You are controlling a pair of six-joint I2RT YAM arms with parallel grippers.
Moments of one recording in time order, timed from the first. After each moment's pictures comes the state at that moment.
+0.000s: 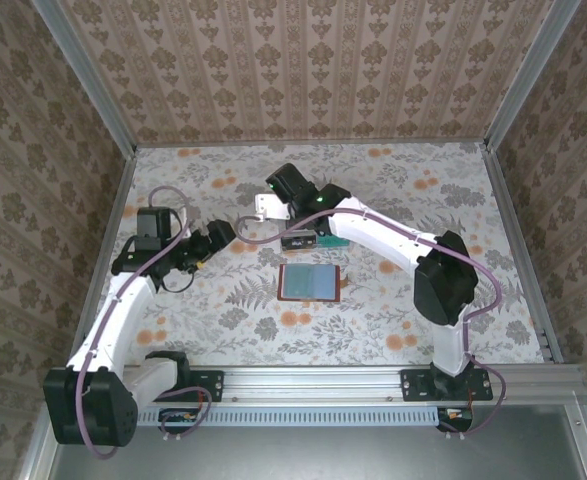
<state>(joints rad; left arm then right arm) -0.11 1.04 0.78 -0.55 0.57 -0.63 0.77 1.94 1.72 -0.64 0.41 -0.96</state>
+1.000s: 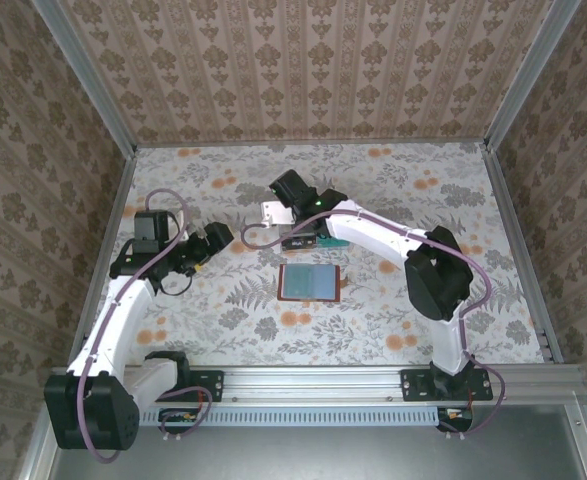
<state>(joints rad) -0.09 1.02 0.76 -0.57 0.57 -0.63 0.74 1.99 1.66 -0.58 0.44 -1.04</state>
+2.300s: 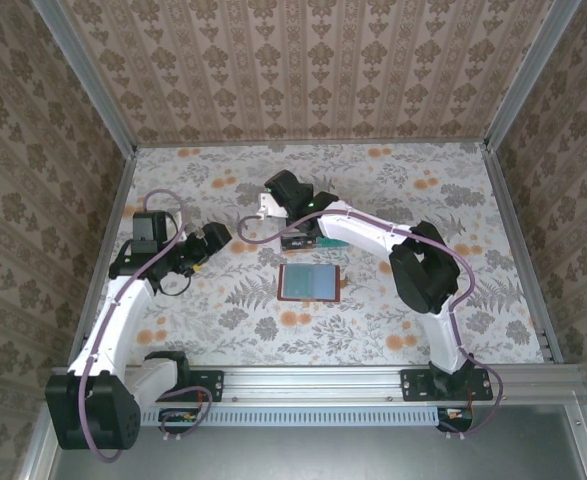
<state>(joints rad) -0.07 1.02 0.76 -0.57 0.57 -0.63 0.73 2.08 1.69 -0.42 0.55 -0.99</state>
